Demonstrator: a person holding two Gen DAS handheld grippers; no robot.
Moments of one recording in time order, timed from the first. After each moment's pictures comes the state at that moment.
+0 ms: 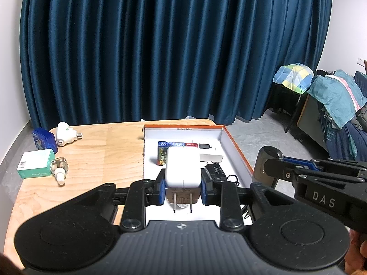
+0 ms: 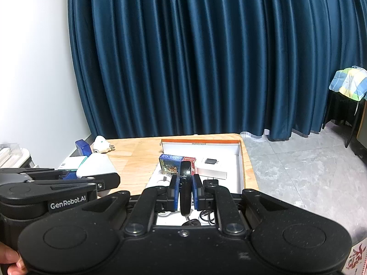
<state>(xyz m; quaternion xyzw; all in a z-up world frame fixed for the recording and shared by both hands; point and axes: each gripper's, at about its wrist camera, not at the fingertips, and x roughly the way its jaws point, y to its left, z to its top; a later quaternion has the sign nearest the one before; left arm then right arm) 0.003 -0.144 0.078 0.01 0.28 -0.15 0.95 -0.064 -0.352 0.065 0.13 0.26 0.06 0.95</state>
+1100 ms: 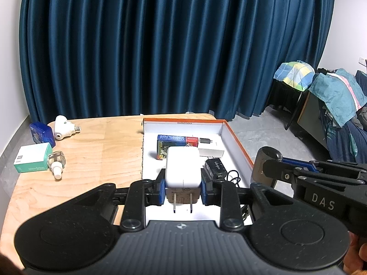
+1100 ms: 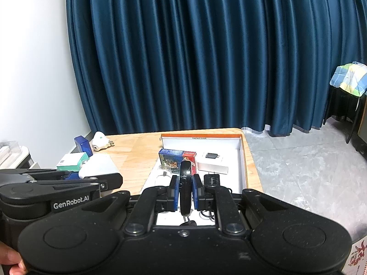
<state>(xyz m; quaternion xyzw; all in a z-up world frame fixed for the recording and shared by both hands) 0.005 -0.147 0.072 0.01 0.29 -0.15 0.94 -0.064 -0.350 0.059 0.13 0.27 0.06 0.95</state>
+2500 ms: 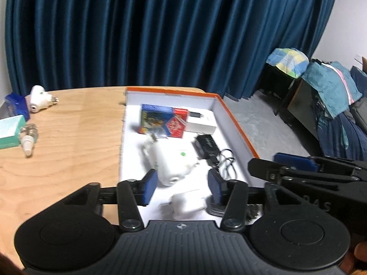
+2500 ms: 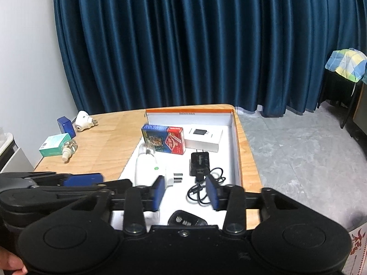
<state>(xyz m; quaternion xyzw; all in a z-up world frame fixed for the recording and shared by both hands) 0.028 -0.149 0.037 -0.02 0.34 -0.18 0.92 -0.035 -0.349 0.023 0.12 0.33 0.04 0.94</state>
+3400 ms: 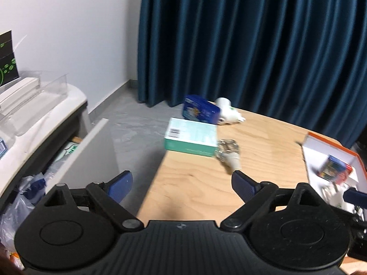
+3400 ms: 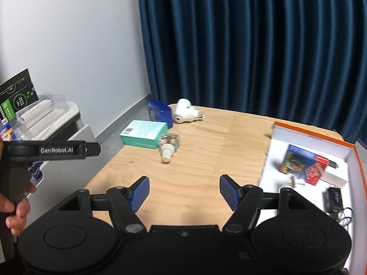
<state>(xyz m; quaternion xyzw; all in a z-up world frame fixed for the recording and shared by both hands) 0.032 0.090 0.071 -0.07 0.33 0.10 0.94 0.019 -0.154 0.052 0.06 0.32 0.22 0.92</state>
